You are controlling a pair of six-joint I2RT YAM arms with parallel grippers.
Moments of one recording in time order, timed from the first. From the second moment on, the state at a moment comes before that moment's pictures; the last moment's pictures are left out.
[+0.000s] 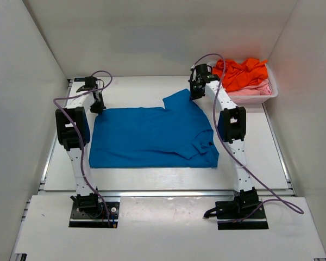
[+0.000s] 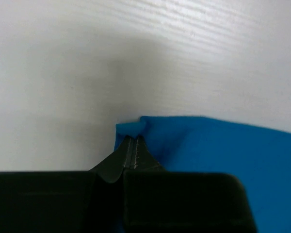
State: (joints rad) left arm 0.07 2.26 1.75 -0.54 -0.09 -0.12; right arm 0.23 2.64 2.49 -0.79 -0.13 0.12
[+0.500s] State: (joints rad) left arm 0.09 1.93 1.47 -0.54 -0.06 -0.13; right arm 0.29 2.19 2.18 -0.78 -0.09 0.04
